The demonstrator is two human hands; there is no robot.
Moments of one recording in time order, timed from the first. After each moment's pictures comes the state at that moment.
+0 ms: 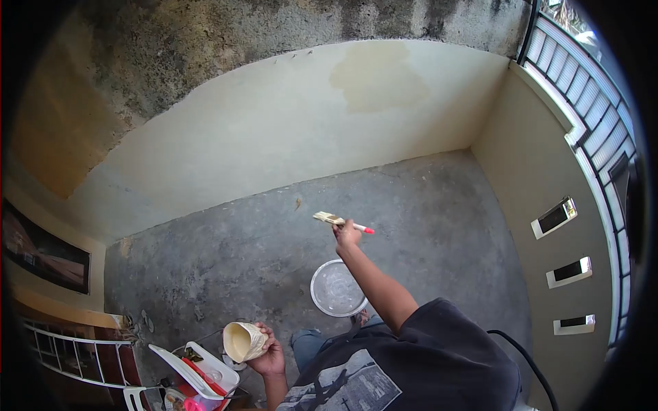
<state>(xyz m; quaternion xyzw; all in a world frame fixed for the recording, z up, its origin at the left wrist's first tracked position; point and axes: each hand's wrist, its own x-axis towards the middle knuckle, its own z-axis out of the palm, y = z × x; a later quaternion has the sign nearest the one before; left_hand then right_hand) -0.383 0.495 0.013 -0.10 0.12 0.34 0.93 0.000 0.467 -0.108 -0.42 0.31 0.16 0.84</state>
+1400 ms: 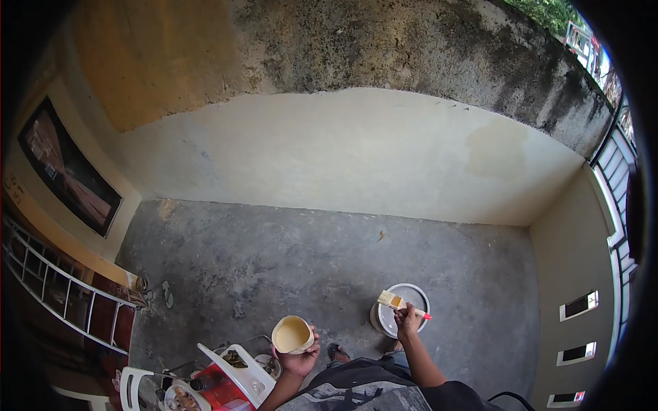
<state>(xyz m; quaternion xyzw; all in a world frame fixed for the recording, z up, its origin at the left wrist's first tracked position) -0.505 0.818 0.009 -0.09 0.10 0.24 0.96 -0.235 0.628 -0.122 -0.52 0.23 0.24 0.79</state>
